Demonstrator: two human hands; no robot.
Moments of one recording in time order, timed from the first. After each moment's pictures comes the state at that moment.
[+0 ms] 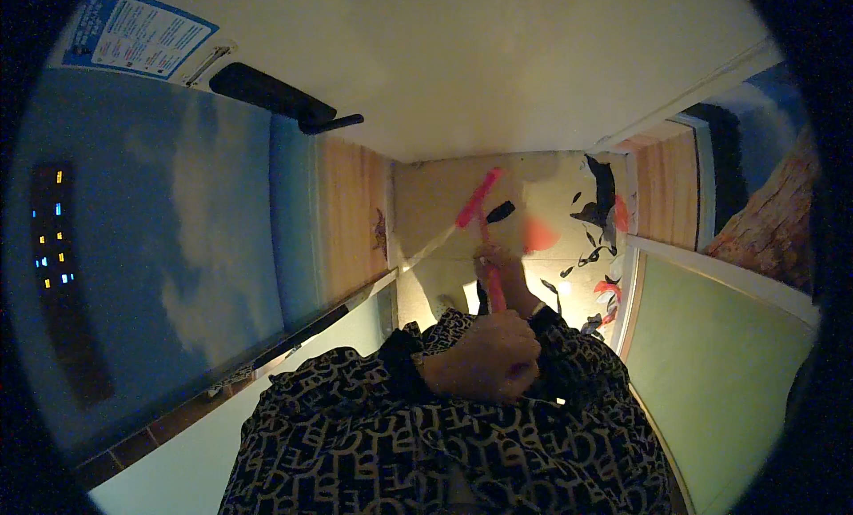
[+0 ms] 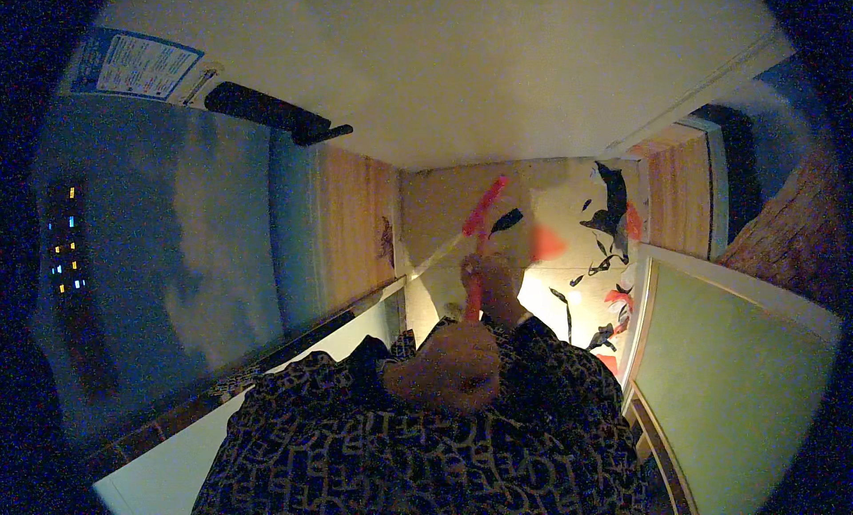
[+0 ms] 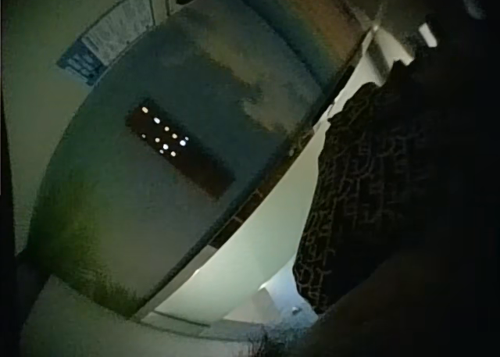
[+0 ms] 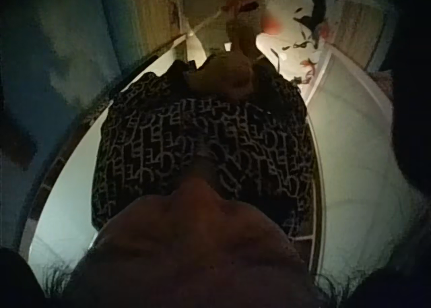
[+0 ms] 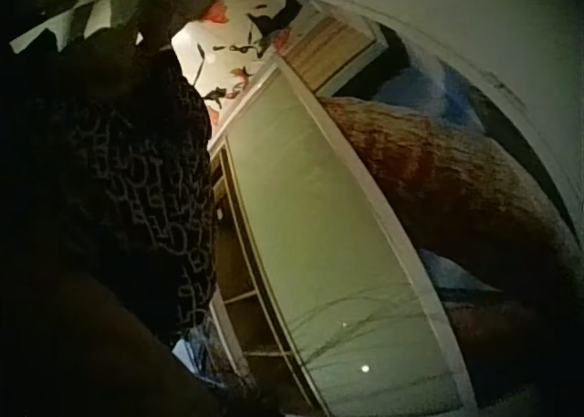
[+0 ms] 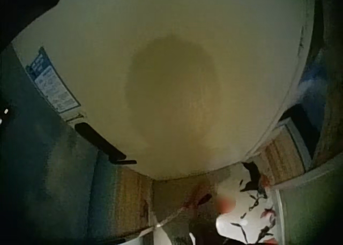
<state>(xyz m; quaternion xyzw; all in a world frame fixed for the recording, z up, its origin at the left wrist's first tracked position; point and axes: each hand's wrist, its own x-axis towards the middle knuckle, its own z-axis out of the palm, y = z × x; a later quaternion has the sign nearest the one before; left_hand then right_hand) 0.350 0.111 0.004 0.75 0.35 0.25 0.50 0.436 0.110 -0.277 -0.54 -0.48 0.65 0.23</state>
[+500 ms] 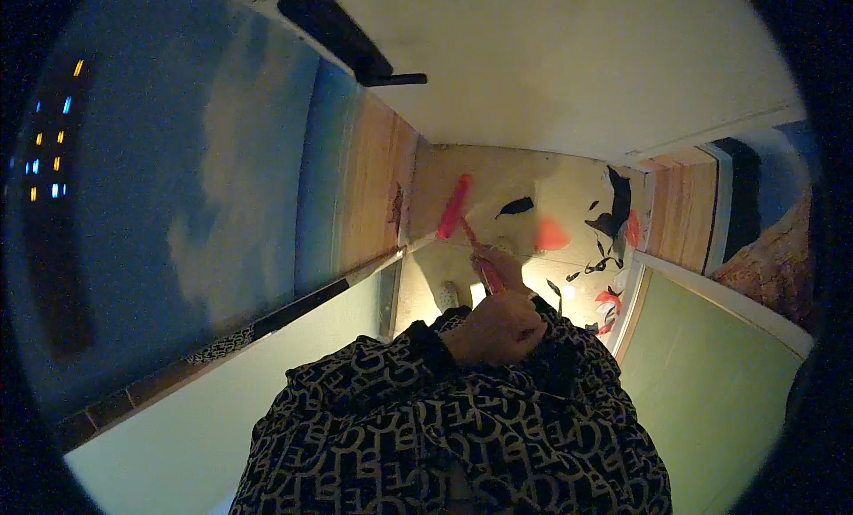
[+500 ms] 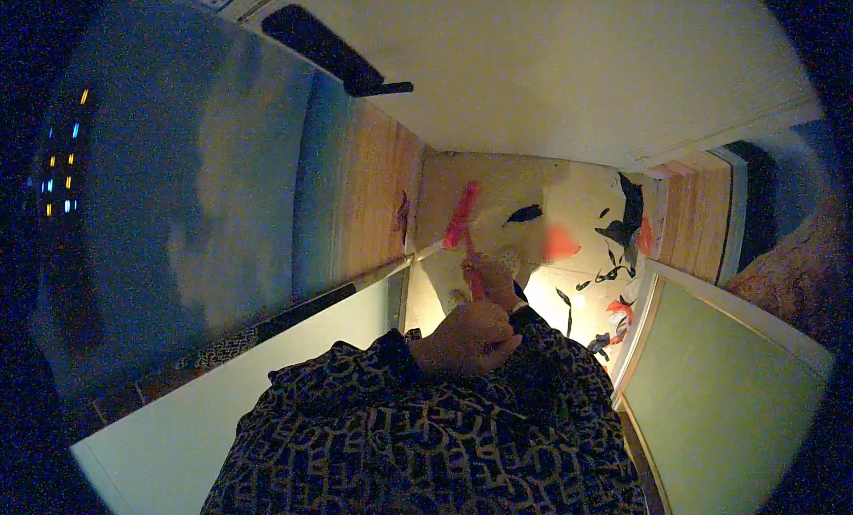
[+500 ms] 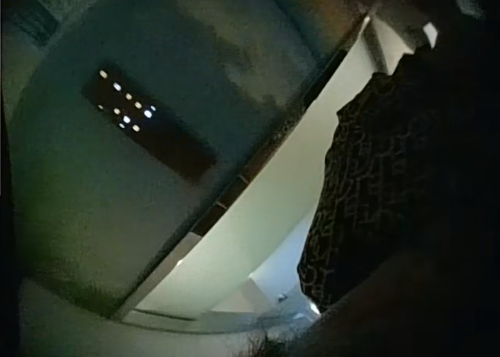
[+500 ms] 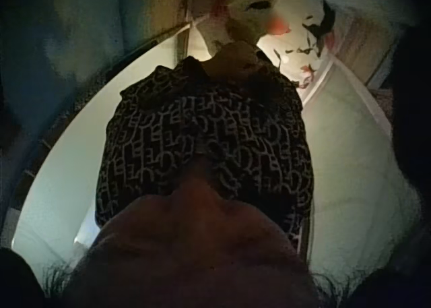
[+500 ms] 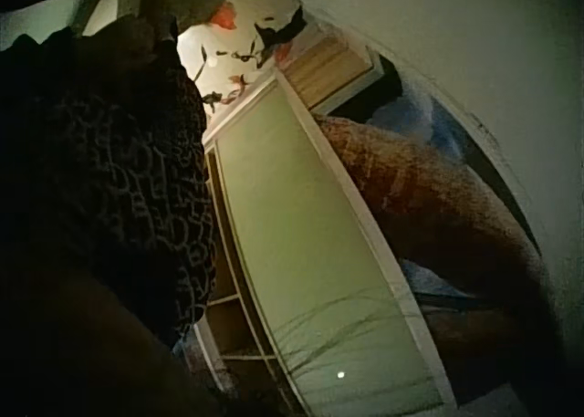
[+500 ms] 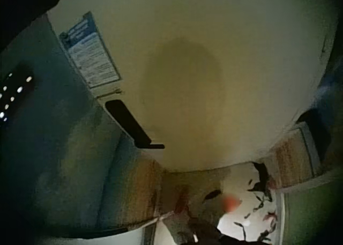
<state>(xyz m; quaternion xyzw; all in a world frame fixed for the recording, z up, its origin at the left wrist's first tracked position) 0.277 0.069 -0.050 0.73 0.41 0.28 0.47 0.356 0.081 -0.275 -0.43 -0.22 0.86 0.20</state>
